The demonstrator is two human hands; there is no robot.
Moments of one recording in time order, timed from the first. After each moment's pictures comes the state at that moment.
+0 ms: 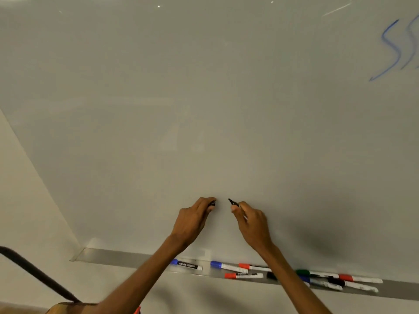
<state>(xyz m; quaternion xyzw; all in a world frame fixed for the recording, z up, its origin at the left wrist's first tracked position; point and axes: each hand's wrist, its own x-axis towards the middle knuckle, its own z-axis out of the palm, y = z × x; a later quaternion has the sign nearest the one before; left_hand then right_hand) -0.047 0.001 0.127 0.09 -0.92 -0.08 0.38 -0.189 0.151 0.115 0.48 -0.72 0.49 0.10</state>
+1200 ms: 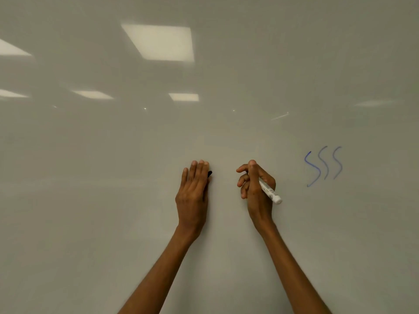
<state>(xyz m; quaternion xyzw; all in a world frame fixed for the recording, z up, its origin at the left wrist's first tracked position) -0.155 0.006 0.396 0.03 -0.69 0.02 0.73 -0.201 0.152 0.439 0.40 -0.44 0.78 0.17</state>
